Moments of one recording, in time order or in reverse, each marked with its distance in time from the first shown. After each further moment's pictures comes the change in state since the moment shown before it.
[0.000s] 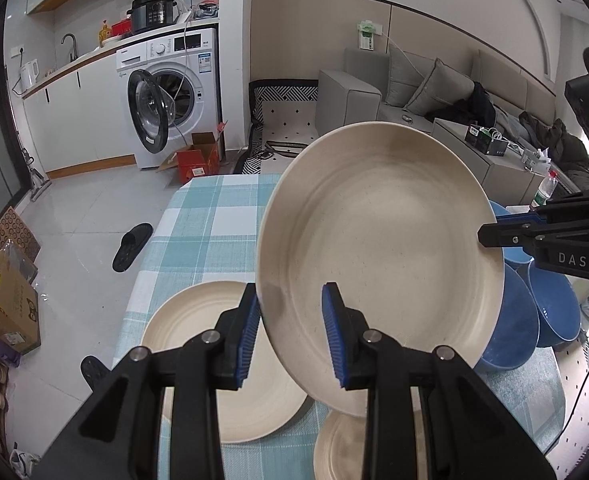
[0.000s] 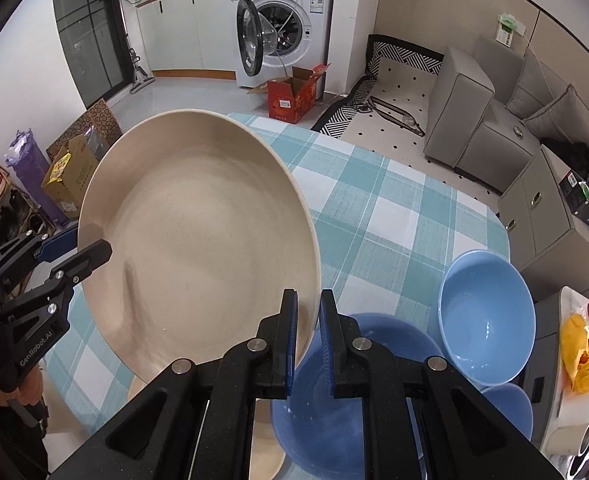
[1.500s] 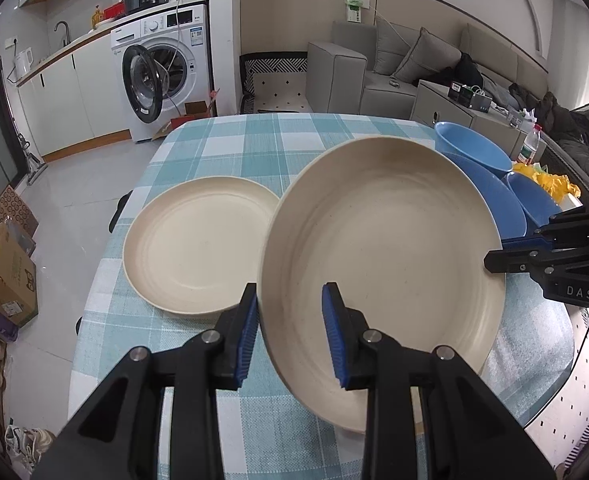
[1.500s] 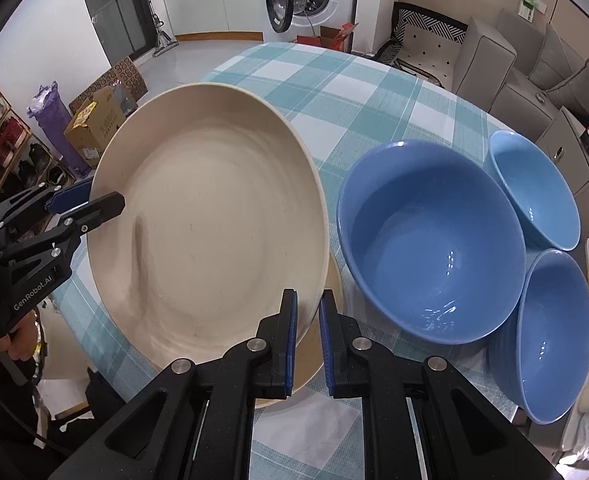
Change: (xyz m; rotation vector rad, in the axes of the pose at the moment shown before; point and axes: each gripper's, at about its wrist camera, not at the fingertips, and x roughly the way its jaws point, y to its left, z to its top) left arm -0.025 -0.021 -0.105 0.025 0.082 -0.017; right arm 0.008 0.039 -0.146 -0.034 0.108 0.070
